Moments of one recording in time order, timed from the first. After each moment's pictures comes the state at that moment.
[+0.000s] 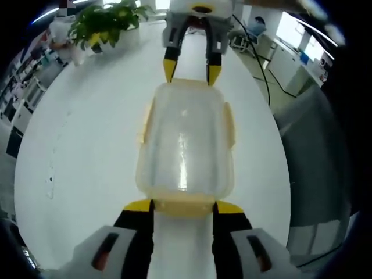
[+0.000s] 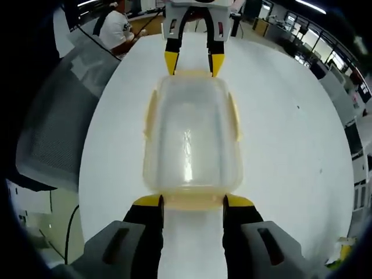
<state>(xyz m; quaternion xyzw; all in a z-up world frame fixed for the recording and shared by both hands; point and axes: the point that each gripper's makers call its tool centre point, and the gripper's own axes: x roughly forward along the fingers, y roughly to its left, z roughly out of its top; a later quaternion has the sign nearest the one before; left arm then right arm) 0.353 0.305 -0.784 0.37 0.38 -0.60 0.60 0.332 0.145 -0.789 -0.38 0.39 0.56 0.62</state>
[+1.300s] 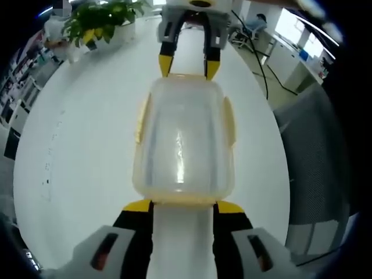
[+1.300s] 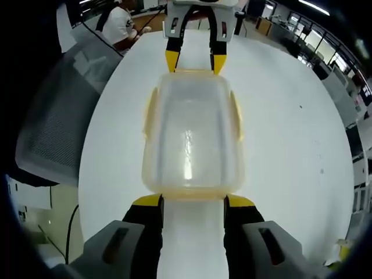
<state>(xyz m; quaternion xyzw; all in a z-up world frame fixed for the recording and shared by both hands) 0.348 0.300 -0.791 0.39 0.40 -0.60 0.58 0.330 0.142 -0.793 -0.39 0.39 0.57 0.61</state>
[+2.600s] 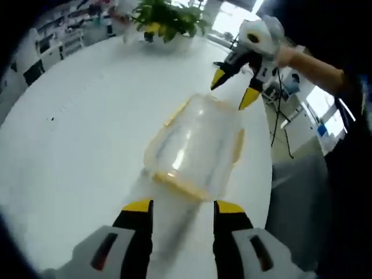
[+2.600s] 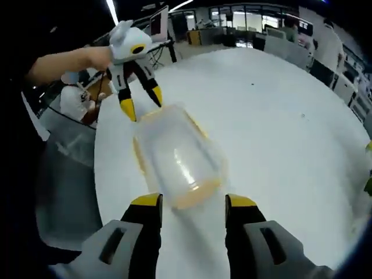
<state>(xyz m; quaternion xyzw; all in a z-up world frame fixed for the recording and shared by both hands) 0.346 0.321 -0.780 0.13 0.47 -0.51 0.71 0.329 0.133 -0.764 -0.12 0.43 0.45 0.78</state>
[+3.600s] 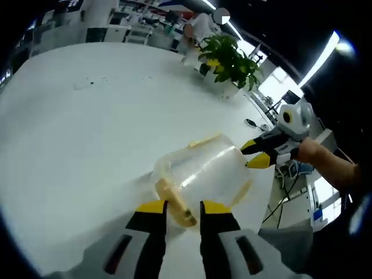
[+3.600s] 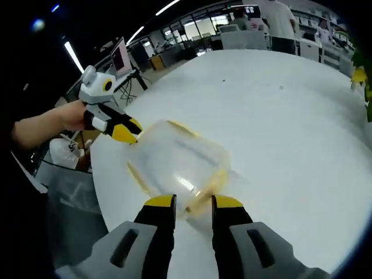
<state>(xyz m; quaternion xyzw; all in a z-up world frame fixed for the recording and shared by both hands) 0.351 0.306 -0.779 -0.05 0.46 -0.40 0.79 0.322 0.146 -0.776 0.02 0.43 0.38 0.82</state>
